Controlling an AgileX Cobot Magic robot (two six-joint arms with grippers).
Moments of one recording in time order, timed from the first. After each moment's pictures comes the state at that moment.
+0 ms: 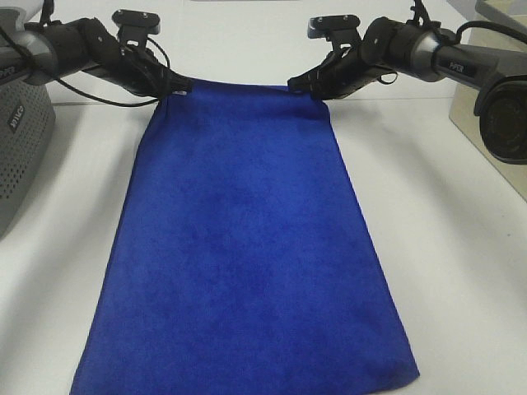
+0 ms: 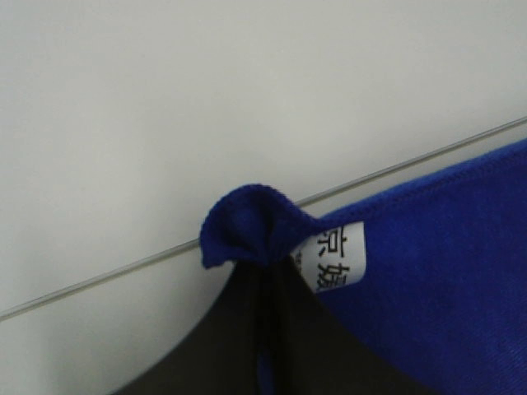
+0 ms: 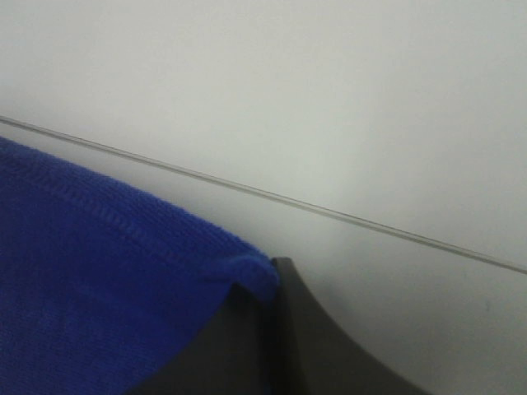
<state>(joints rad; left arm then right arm) -0.16 2.69 -2.33 -0.35 0.42 0.37 0.22 2.68 -2.32 0.33 0.42 -0.28</state>
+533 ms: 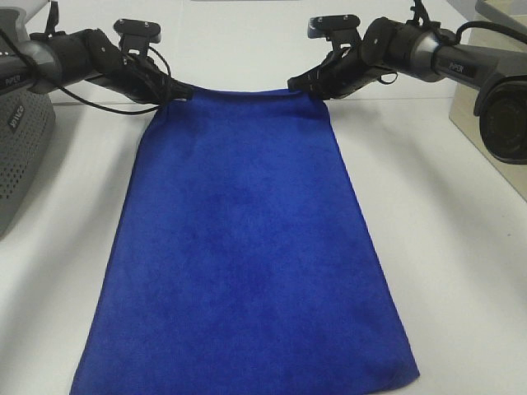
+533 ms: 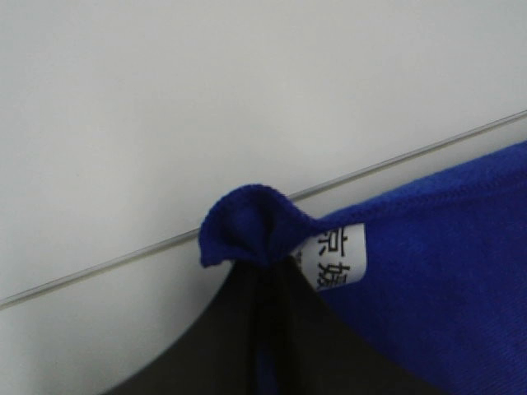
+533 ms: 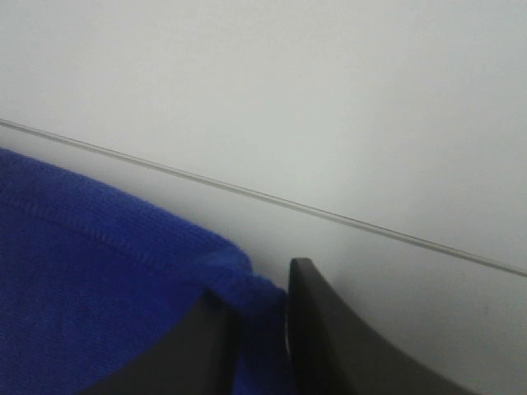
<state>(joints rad) -0.16 2.71 -2.33 -0.35 0.39 0.37 0.22 2.68 -2.32 0.33 0.41 -0.28</state>
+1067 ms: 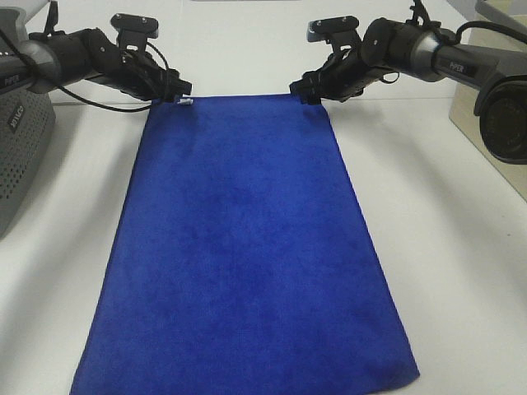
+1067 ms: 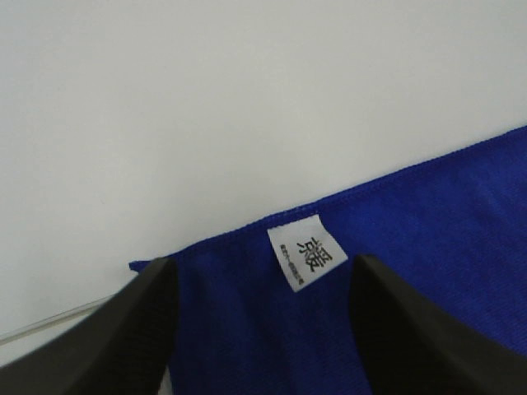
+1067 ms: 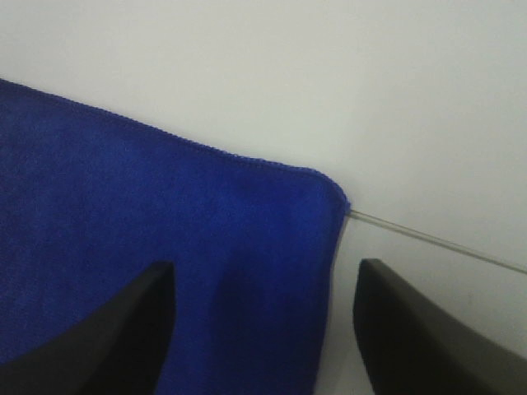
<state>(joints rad) -0.16 2.71 -2.33 -0.34 0.34 0.37 0.22 2.68 -2.32 0.28 0.44 -0.28</state>
